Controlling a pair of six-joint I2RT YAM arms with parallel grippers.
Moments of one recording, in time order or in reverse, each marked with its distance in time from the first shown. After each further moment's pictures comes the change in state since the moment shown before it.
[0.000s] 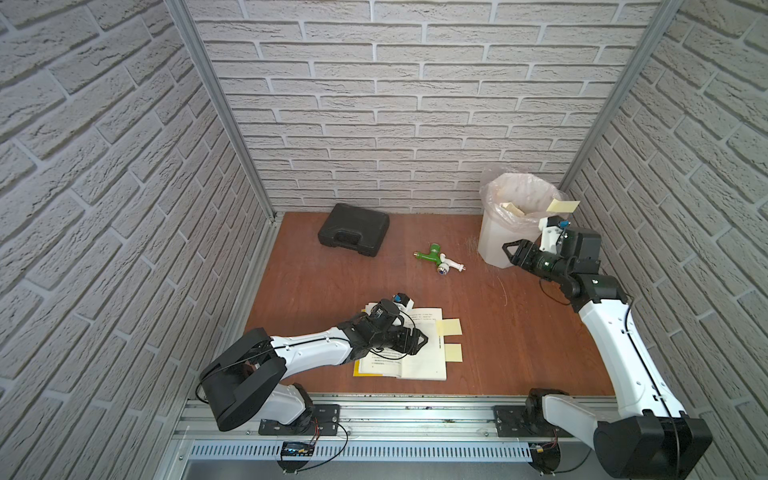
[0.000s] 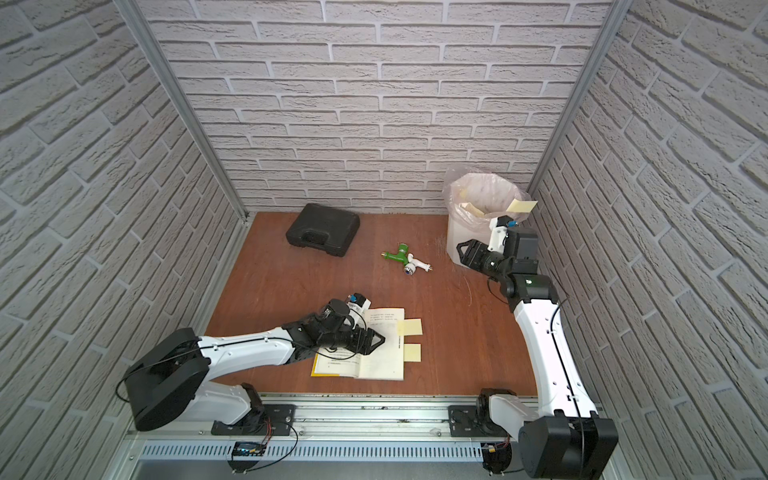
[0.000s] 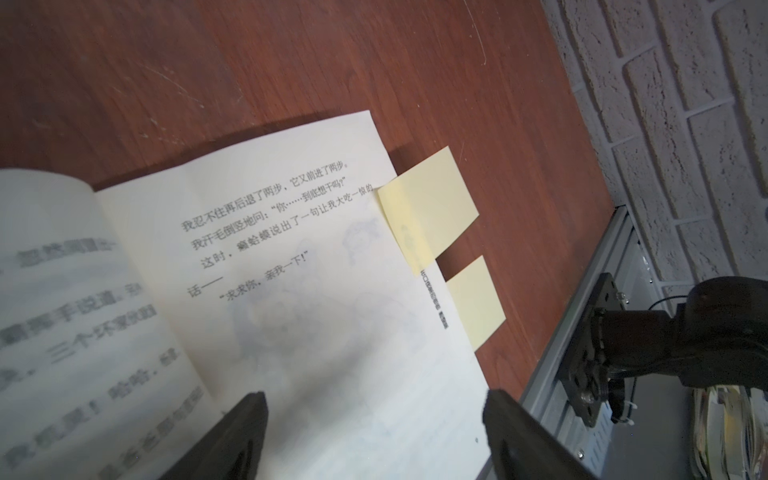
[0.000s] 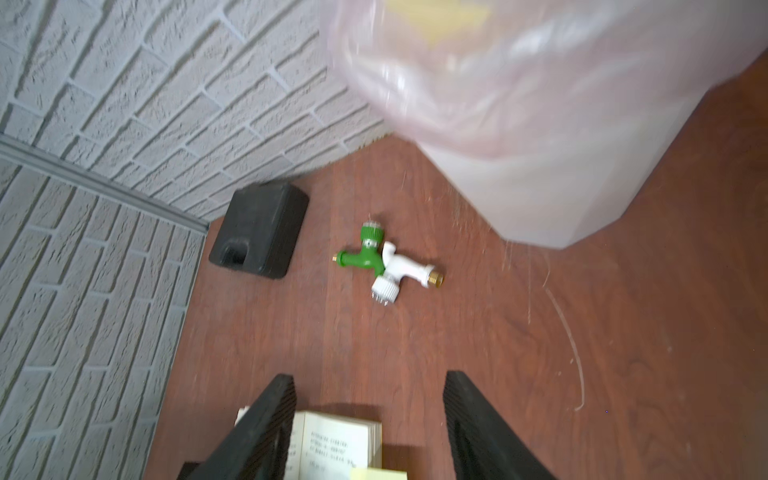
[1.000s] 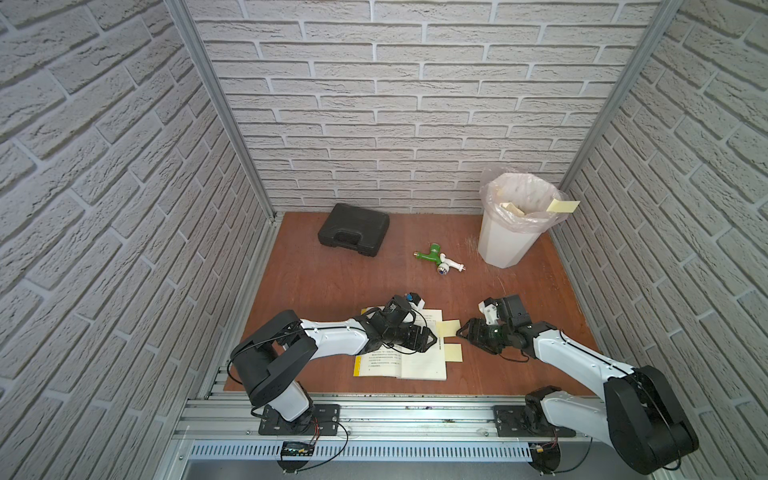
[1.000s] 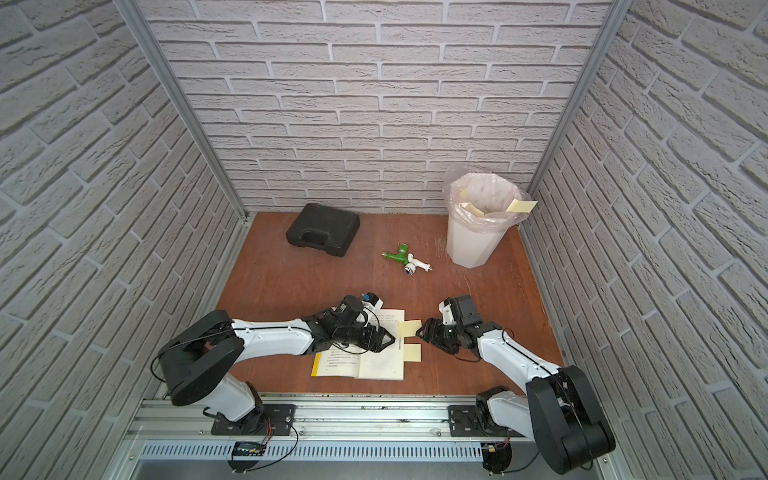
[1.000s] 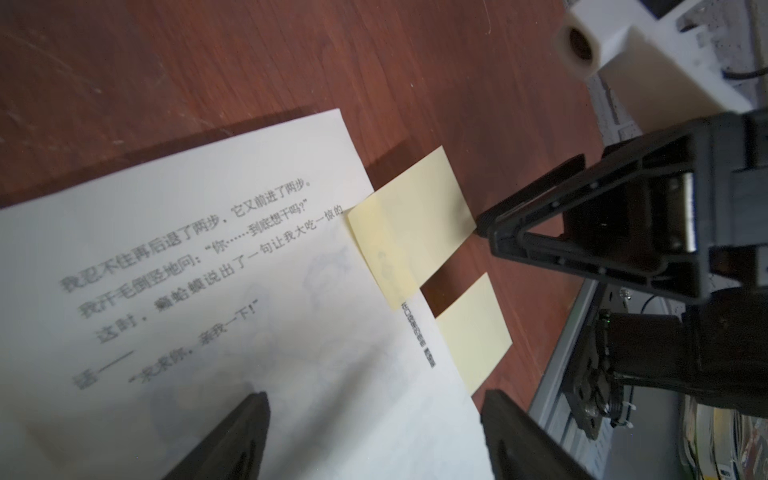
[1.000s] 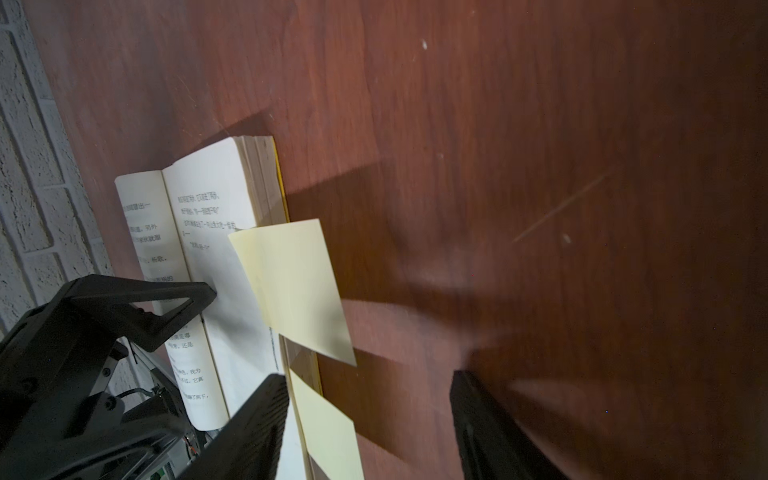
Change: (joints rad) left arm -0.009 0.188 0.102 0.050 0.058 0.002; right arm 0.324 0.116 -0.631 0.297 -0.101 0.239
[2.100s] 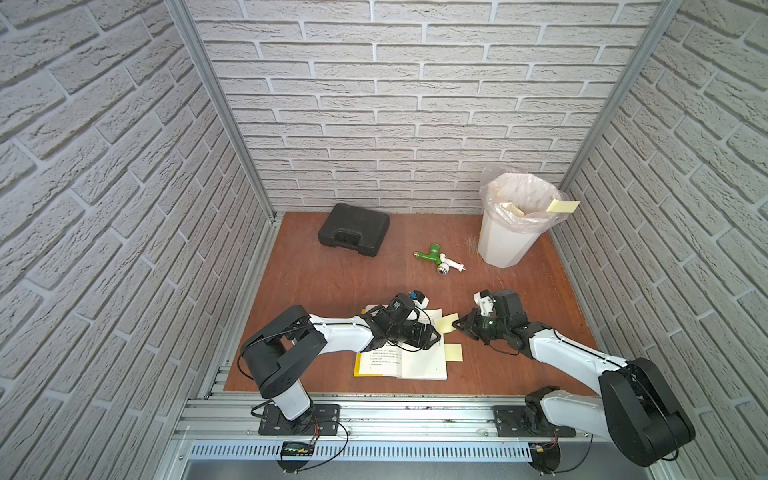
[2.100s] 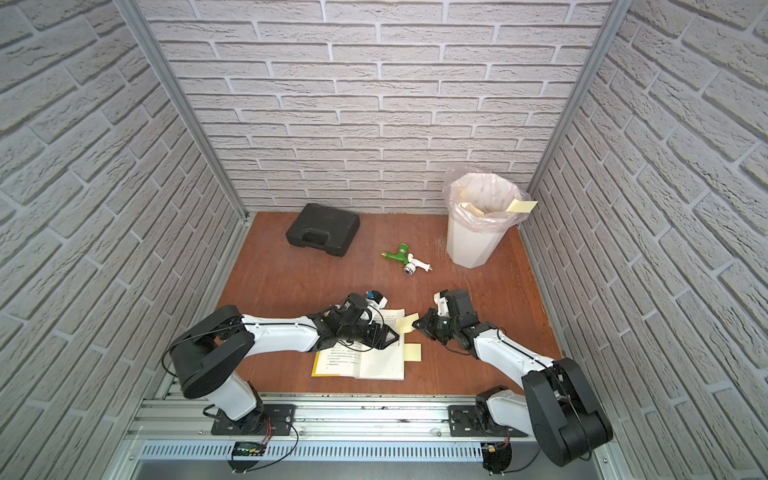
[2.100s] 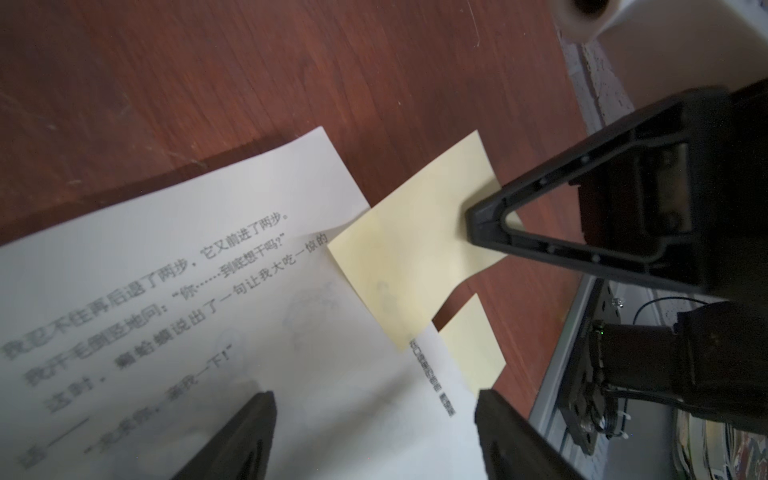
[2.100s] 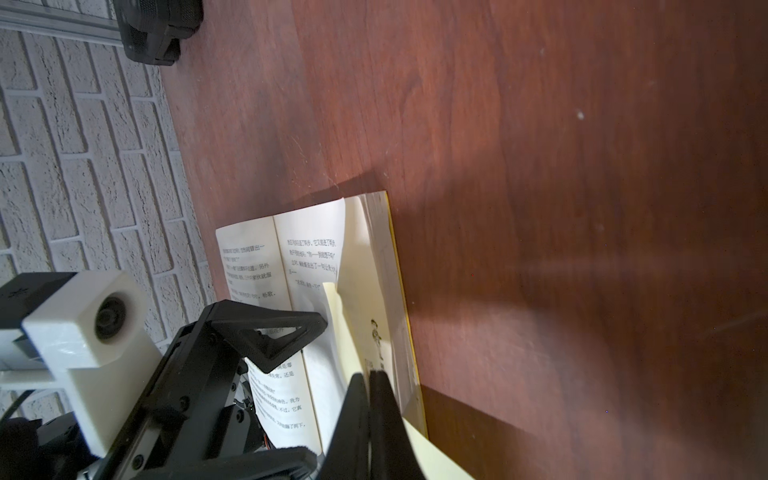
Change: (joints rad) left arm 0.000 0.056 0.031 0.043 0.012 -0.003; right arm 0.027 -0.006 -0.007 0.229 -0.045 0.233
